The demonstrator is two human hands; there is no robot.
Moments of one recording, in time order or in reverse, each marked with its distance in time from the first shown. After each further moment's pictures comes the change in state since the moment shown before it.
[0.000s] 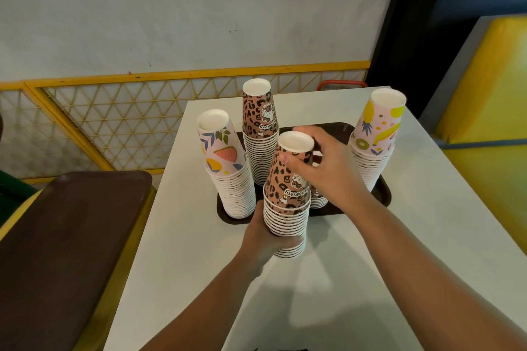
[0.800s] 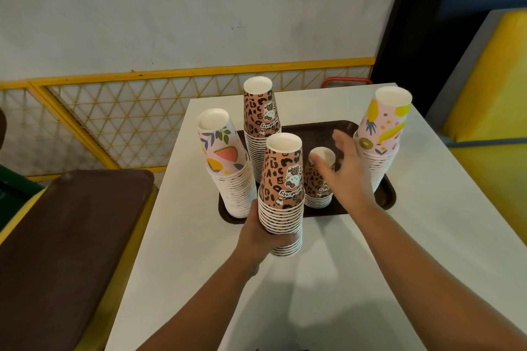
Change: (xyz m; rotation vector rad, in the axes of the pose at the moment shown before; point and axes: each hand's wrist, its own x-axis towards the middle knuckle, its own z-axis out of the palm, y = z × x) left_hand 0.001 0.001 -0.008 -0.030 0.019 -0.018; right_hand 0.004 0.081 0.007 -0.181 0.219 0.160
